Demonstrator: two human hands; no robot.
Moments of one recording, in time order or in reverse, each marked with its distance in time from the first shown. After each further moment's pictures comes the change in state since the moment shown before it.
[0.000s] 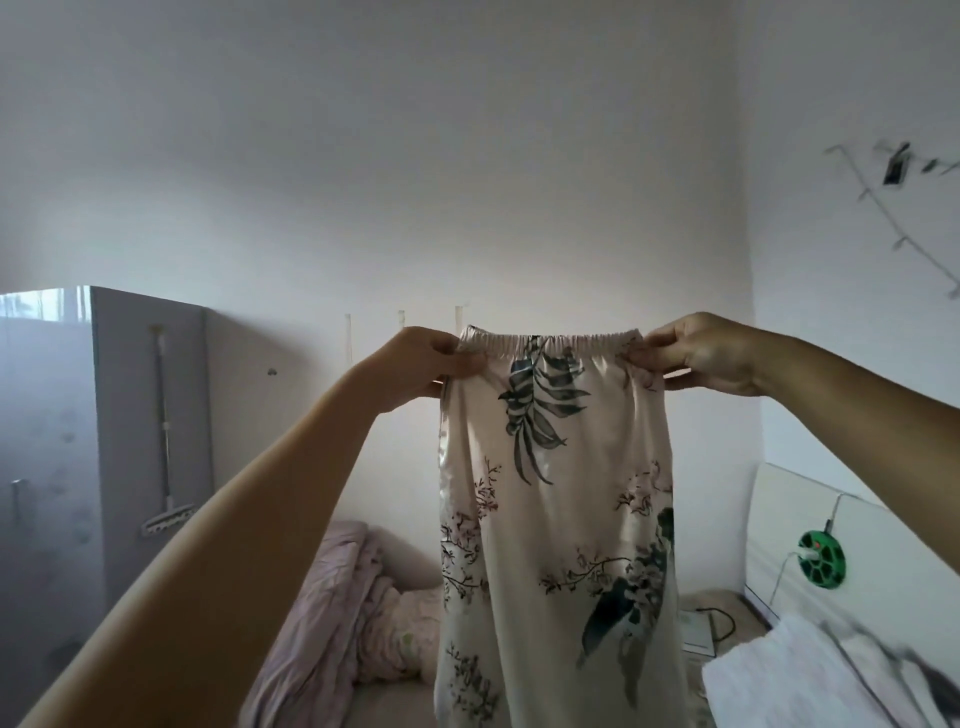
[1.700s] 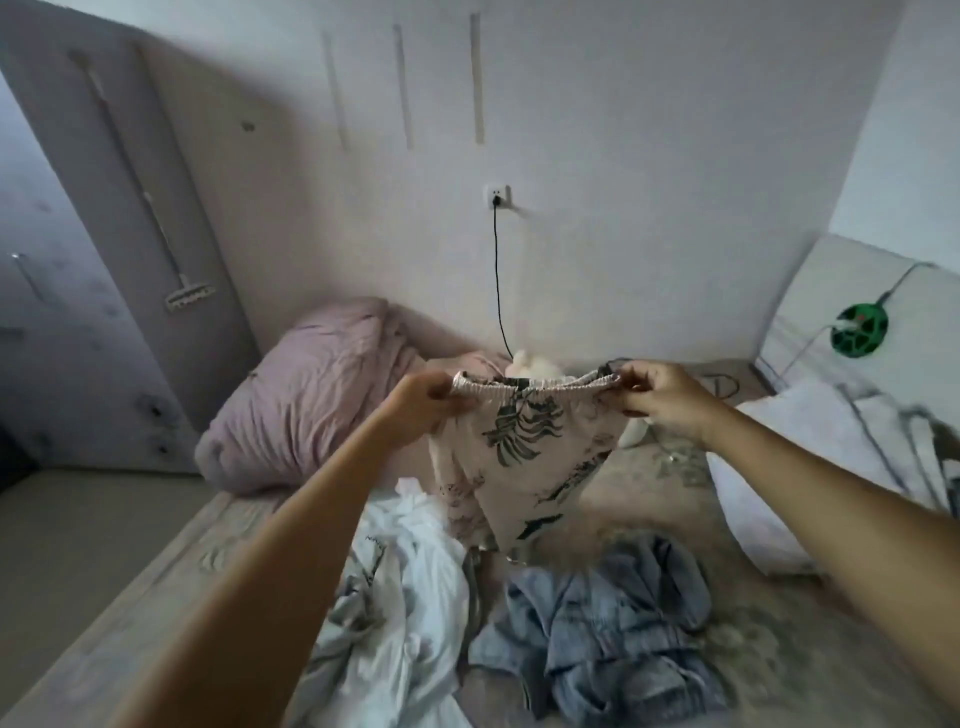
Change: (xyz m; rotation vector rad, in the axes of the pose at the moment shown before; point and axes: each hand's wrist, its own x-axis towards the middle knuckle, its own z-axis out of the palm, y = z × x) left_hand -0.106 -0.316 0.041 0.238 -0.032 -0.368; right_hand -0.022 0.278 0.196 0.053 -0.096 0.210
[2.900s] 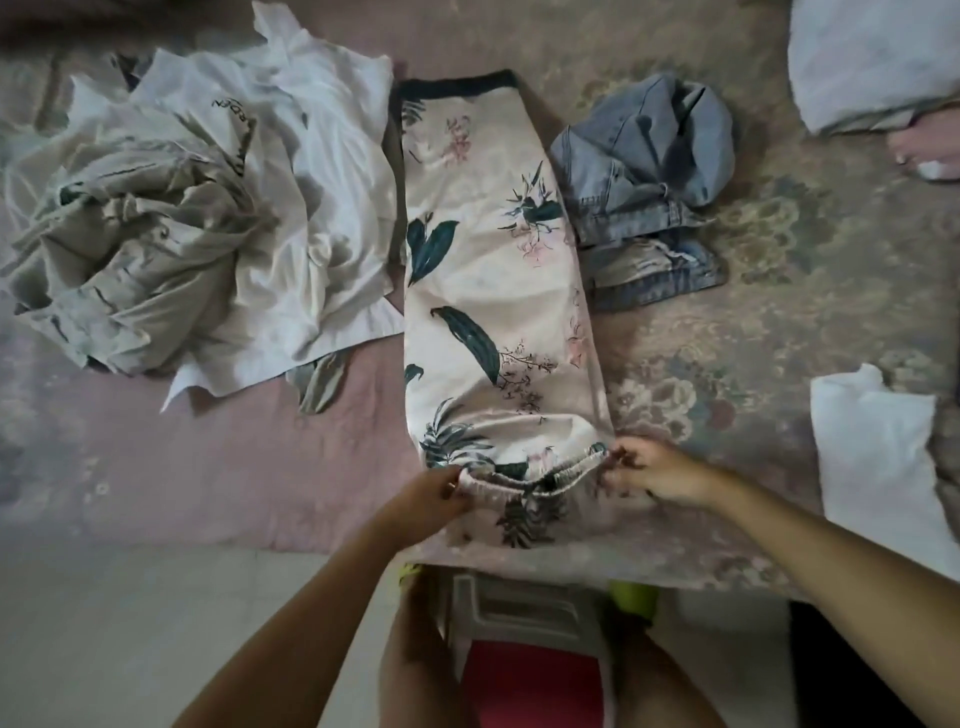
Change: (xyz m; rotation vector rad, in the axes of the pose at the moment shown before) left_hand -0.329 -0.351 0.345 -0.029 -0.741 -0.620; right_hand -0.325 0.446 0.182 -0.003 -0.636 0.914
